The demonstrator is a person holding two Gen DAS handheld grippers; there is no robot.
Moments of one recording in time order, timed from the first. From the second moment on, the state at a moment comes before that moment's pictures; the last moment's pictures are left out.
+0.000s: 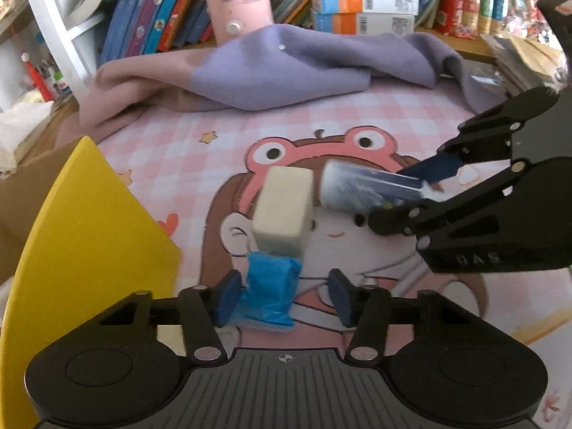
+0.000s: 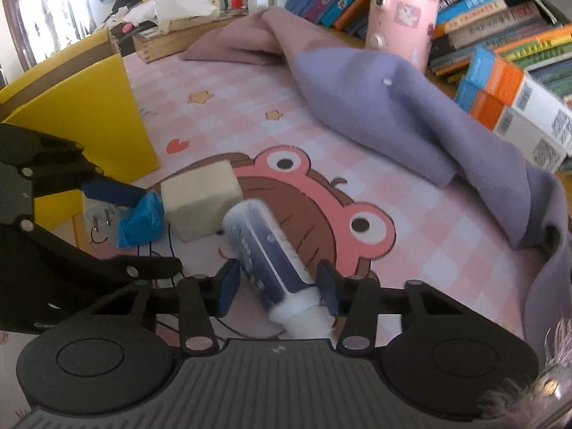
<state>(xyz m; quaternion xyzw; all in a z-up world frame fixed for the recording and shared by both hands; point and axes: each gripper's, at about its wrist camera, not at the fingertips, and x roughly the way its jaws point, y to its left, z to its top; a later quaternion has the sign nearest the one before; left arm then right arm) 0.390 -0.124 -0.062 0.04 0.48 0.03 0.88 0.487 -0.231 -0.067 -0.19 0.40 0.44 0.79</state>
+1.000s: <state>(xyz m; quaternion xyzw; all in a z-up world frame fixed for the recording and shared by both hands) 0.361 -0.143 -0.038 0.03 0.46 -0.05 0.89 0.462 -0.262 -0.052 -0.11 0.41 0.36 0.83</state>
